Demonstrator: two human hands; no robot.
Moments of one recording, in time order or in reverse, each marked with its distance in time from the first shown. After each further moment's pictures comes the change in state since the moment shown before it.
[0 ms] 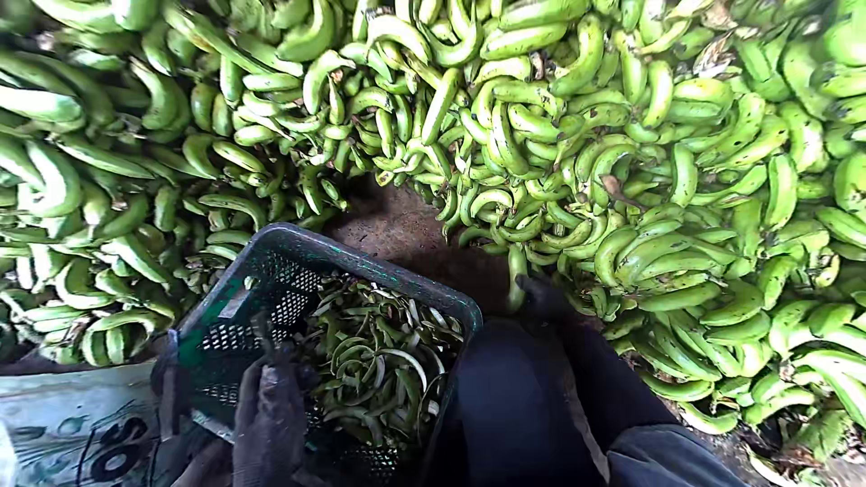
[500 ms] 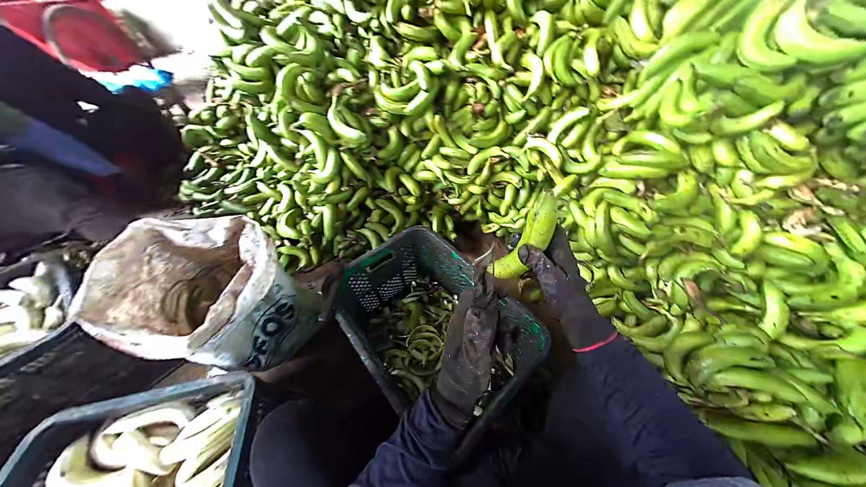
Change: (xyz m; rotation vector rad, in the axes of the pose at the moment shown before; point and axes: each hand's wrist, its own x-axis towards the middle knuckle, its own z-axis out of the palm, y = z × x) left_hand -0.076 0.080 0.064 -0.625 -0.280 0.406; right_hand -0.144 -0.223 0.170 0.017 -0.416 -0.833
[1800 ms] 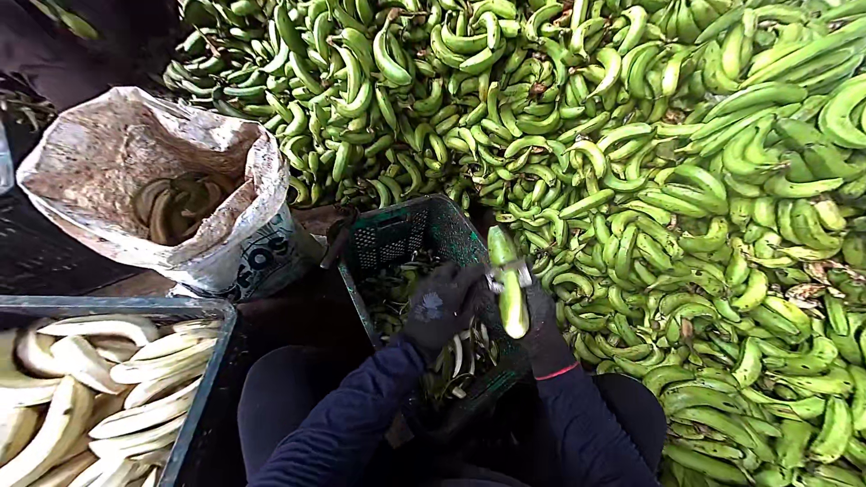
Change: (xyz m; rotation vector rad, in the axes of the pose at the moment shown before) left_hand 0.008 -0.012 -0.107 1.222 -0.051 0.000; right_hand -0.038 0.052 0.073 0.522 -0.003 0.529
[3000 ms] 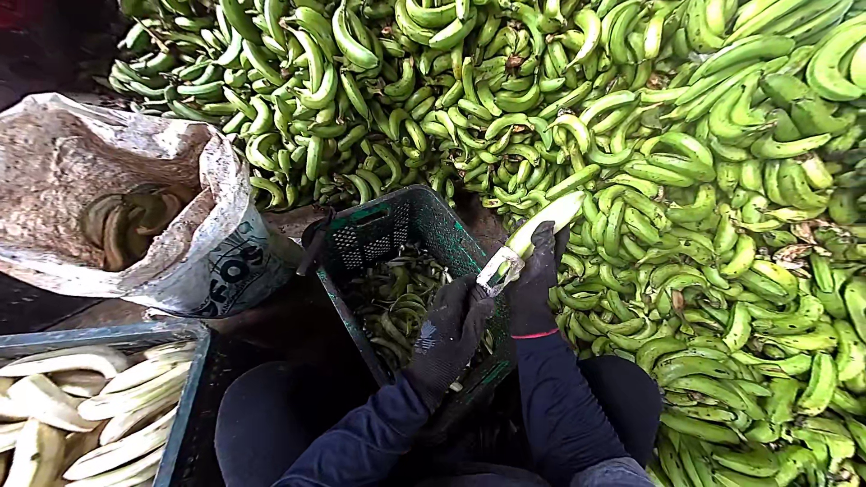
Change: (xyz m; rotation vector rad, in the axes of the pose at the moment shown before) left_hand -0.026 0.033 0.024 -0.422 0.042 -0.108; right_hand 0.028 -0.018 0.023 -0.209 0.481 -0.514
